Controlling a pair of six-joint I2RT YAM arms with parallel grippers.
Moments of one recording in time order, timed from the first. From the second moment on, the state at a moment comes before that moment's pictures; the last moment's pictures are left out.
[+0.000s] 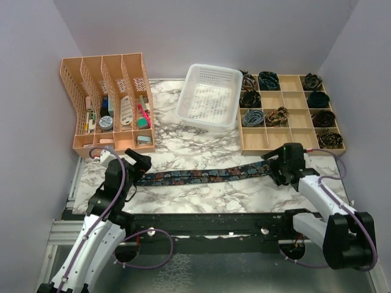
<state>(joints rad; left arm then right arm) -0.30 0.41 0.42 -0.51 -0.25 -0.93 0.11 1.01 0.38 -0.27 0.08 1.19</state>
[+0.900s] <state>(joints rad) -0.30 0.86 0.70 -0.59 -0.30 -0.81 0.62 1.24 0.72 0.03 -0.24 0.38</state>
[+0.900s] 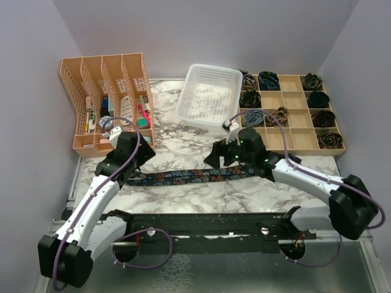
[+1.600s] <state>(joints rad) 0.12 0.82 0.65 -0.70 -0.09 -0.88 0.97 1.97 1.13 0.35 -0.65 -0.35</state>
